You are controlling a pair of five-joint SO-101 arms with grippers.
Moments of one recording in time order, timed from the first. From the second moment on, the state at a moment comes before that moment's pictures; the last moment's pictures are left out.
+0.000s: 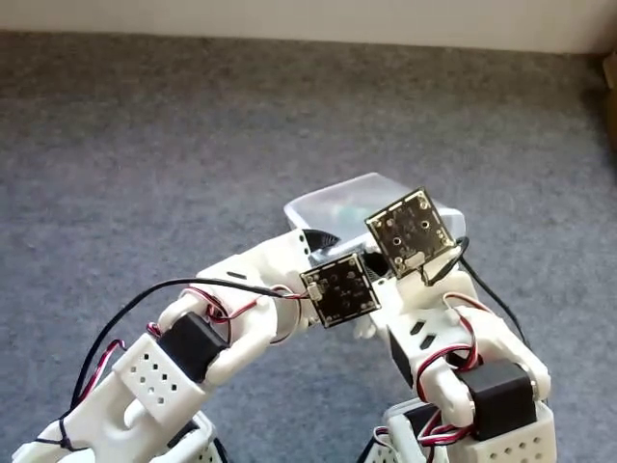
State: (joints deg) left arm 37.5 -56.3 52.8 44.7 -27.1; right arm -22.6 -70.2 36.0 78.2 18.3
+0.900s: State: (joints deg) left arm 32.8 -73.6 52.9 54.7 -24.9; right arm -2.0 -62.9 38.5 63.7 22.4
